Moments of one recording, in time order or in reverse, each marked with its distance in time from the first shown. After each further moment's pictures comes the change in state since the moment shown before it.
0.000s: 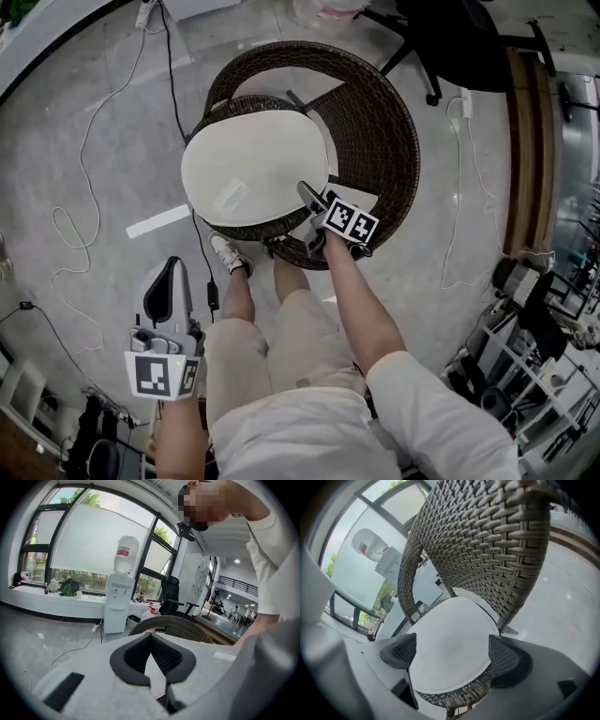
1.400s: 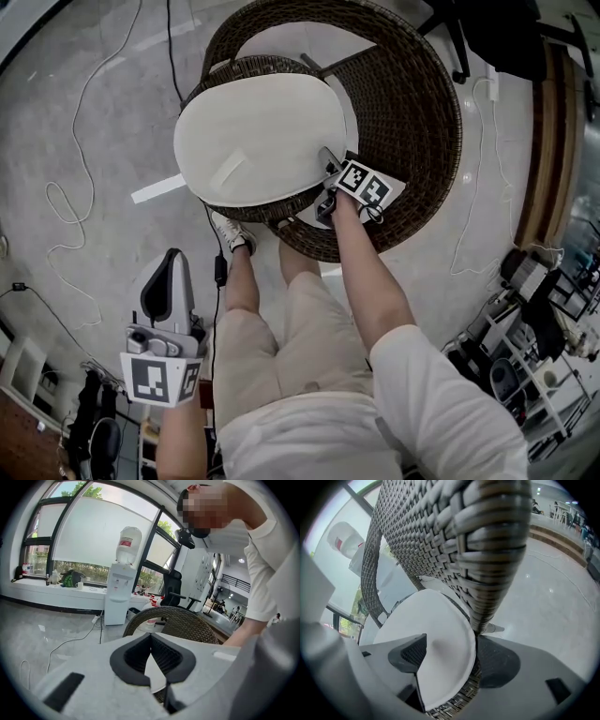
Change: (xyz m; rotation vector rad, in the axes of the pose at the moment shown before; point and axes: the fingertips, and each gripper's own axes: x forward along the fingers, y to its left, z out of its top) left arm 0.021 -0.002 -0.047 -0.034 0.068 0.013; right arm 0.061 -0.079 -0.006 0.094 0.011 -0.185
